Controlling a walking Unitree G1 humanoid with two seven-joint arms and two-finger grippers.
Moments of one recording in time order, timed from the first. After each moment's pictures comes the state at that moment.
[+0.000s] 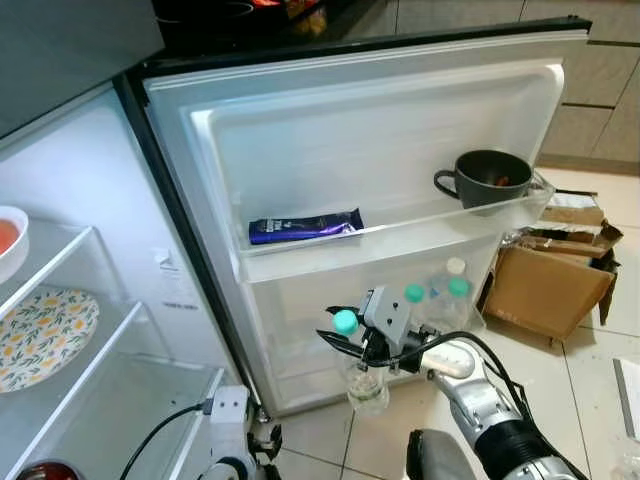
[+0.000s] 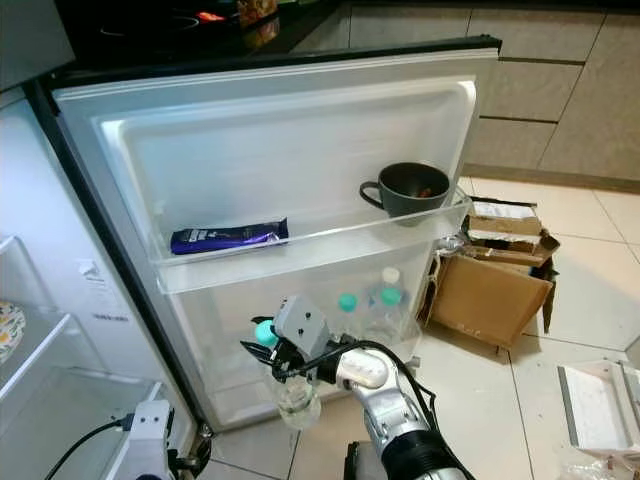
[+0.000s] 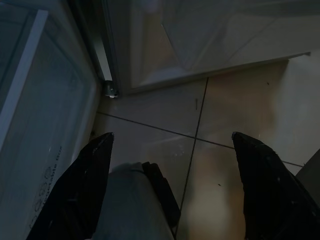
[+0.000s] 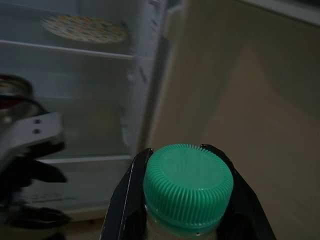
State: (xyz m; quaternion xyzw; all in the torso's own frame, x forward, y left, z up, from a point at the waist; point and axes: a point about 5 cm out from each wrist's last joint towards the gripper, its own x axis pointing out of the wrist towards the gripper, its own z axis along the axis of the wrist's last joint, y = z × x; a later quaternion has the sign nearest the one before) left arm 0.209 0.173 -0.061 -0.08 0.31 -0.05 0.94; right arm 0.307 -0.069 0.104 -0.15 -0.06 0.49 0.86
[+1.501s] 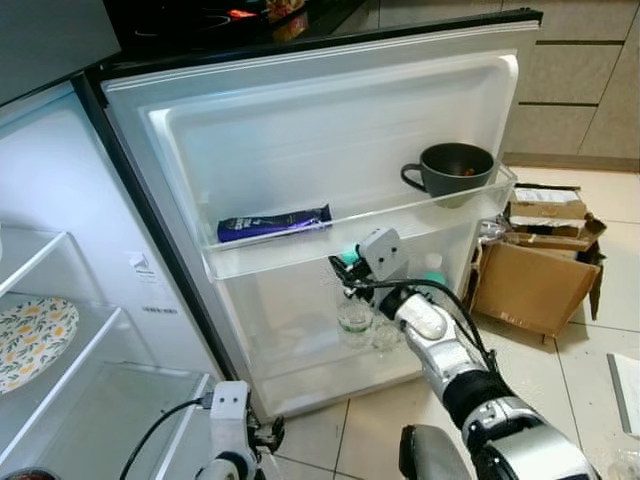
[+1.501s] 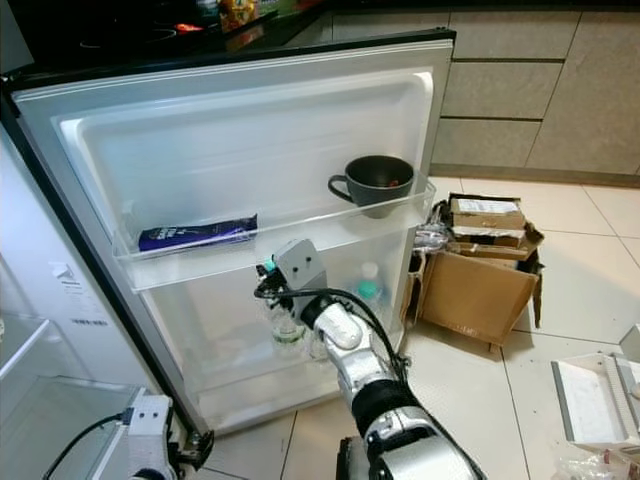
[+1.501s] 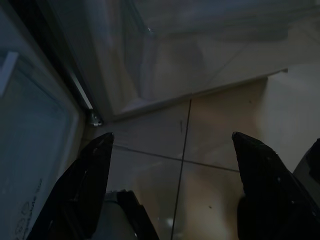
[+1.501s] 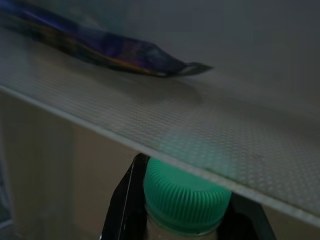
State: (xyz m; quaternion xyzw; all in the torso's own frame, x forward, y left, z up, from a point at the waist) left arm 0.219 0.177 -0.050 -0.08 0.26 -0.07 0.96; right arm 0.358 -0.058 0.139 -0.11 -0.12 0.29 0.94
